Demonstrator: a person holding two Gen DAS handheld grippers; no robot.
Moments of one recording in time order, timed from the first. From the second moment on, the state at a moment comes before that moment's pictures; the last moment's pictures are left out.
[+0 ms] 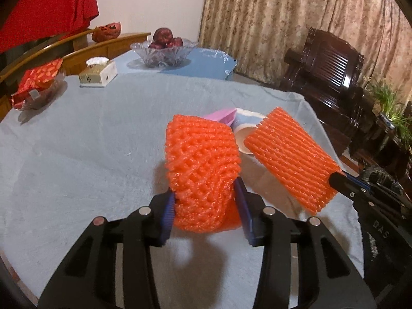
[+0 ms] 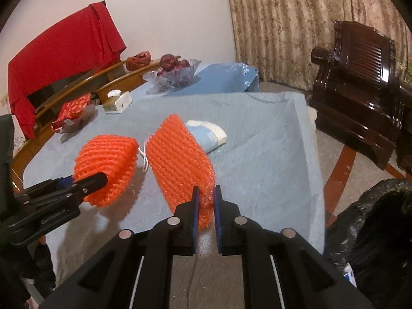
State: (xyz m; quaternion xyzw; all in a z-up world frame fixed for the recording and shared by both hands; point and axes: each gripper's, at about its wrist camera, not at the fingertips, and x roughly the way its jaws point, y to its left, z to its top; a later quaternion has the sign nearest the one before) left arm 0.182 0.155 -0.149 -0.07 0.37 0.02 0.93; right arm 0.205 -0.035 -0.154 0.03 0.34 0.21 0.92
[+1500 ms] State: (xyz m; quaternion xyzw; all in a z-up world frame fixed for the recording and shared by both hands) left arm 0.136 -0.058 -0.074 -0.01 0.30 -0.18 0.94; right arm 0.098 -0.250 -0.078 0.09 0.26 0.02 0.96
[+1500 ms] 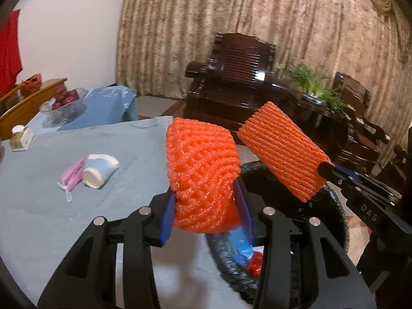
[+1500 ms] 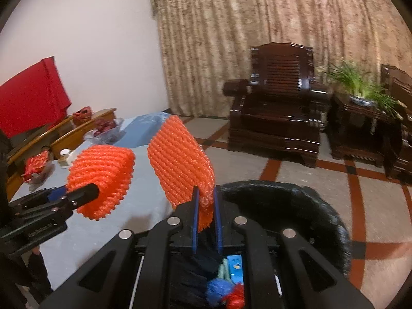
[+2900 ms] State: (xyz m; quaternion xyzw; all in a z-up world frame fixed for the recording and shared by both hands) left arm 0.146 -0.185 -0.148 0.03 0.35 -0.30 0.88; right arm 0.059 -0.359 -0.151 0.12 0.33 -0.12 0.93
